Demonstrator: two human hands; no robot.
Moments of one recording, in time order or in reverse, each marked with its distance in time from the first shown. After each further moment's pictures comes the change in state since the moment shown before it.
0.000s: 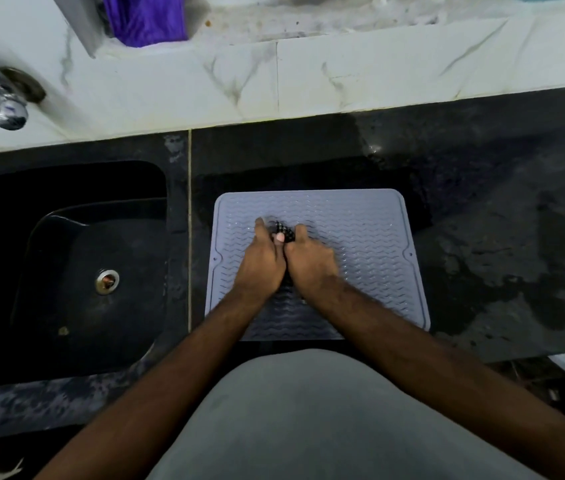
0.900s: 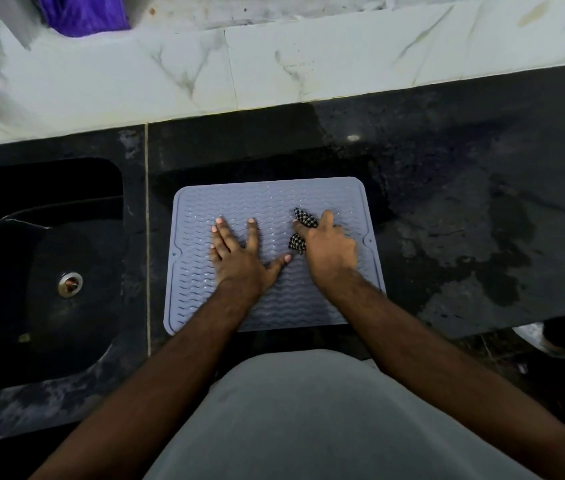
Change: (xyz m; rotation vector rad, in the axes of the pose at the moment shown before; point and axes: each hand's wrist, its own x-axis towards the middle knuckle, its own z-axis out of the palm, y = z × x) left_hand -0.006 0.012 0.048 0.647 -0.208 -0.097; right_hand -0.031 0.093 -0.012 -0.045 0.011 0.199
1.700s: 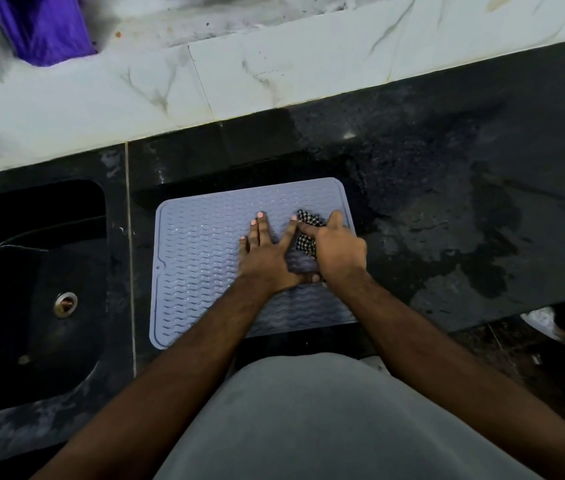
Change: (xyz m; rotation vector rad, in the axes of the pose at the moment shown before) left_hand 0.015 0.067 0.002 0.047 -0.099 0.302; right_hand 0.007 0.058 0.014 0.121 0.008 0.053
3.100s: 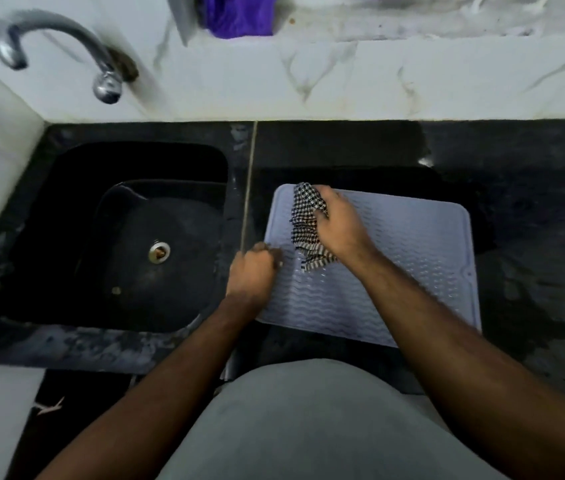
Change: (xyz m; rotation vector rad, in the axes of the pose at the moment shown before) left_hand -0.111 -0.171 -0.020 -0.084 0.336 -0.251; right_hand 0.027 -0.197 -0.023 0.623 0.027 -0.258
